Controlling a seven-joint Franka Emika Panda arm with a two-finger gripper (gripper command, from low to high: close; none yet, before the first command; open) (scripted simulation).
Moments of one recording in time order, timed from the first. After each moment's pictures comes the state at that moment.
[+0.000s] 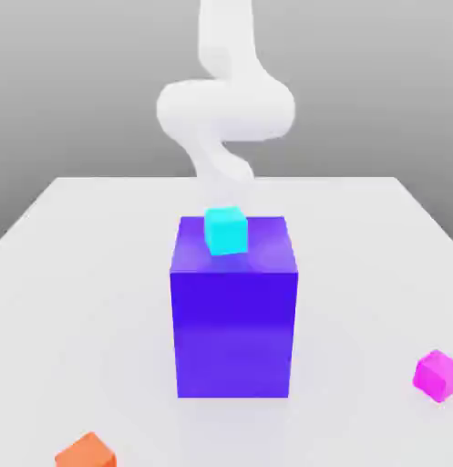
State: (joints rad) arm 0.01 -0.71 0.04 -2.31 -0.01 2.34 0.81
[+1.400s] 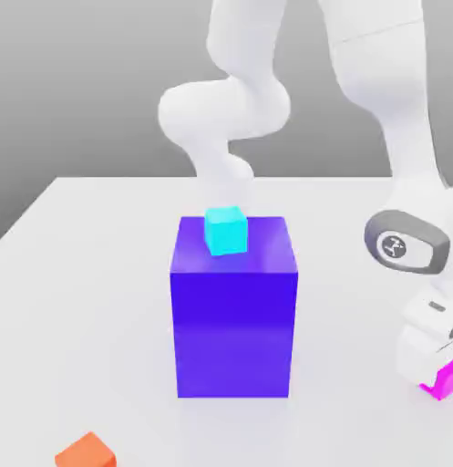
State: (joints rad) arm 0.37 0.36 0.31 -2.44 -0.31 2.78 1.12
